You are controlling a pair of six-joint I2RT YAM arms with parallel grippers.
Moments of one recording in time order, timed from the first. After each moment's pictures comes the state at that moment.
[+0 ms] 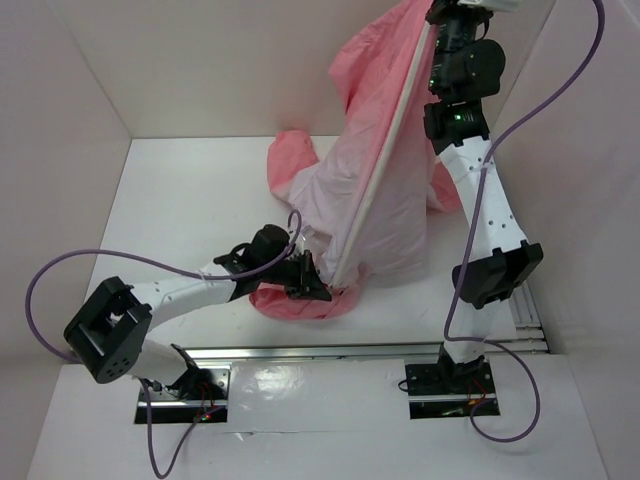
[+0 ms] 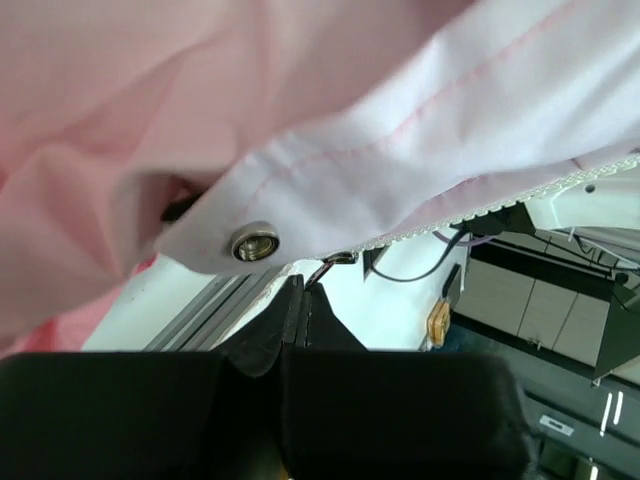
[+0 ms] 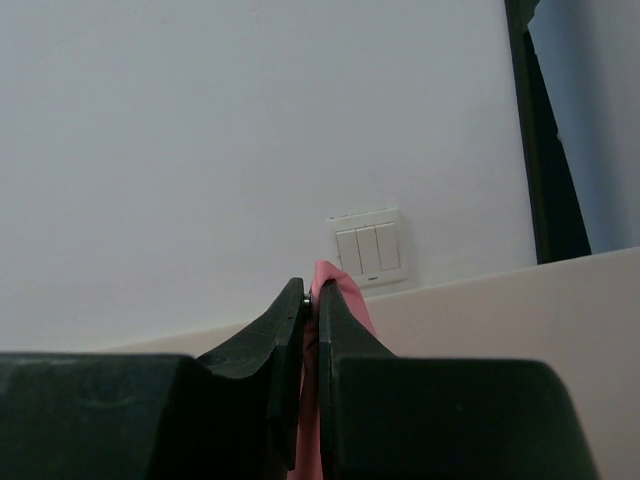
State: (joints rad) left arm -0.73 1.41 0.74 -0.01 0.56 -0.91; right arm 0.28 1.84 2.23 0.43 0.35 -0.06
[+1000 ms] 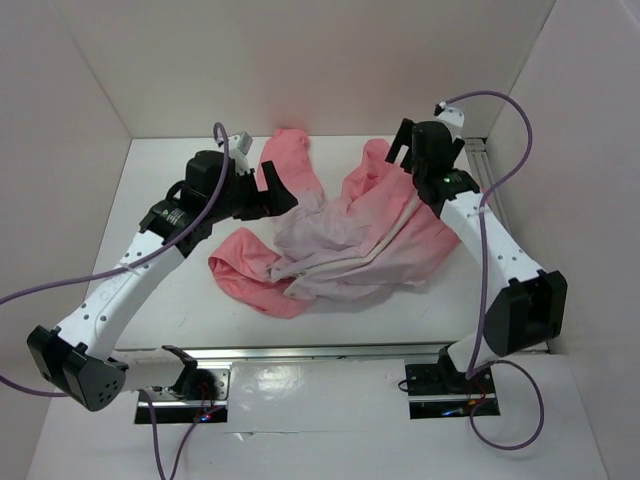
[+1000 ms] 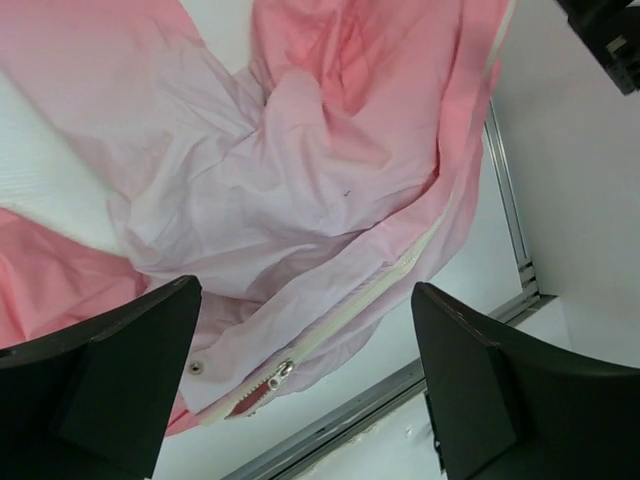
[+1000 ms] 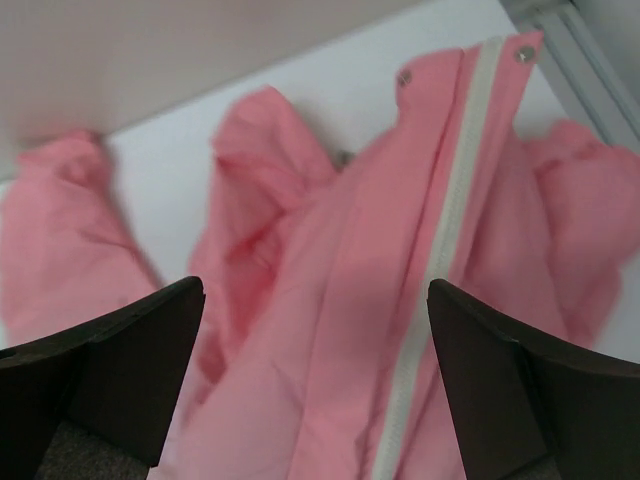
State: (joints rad) left arm -0.47 1.24 1.33 -0.56 0.14 -0.58; right arm 0.29 1.47 1.36 -0.23 0.43 0.42
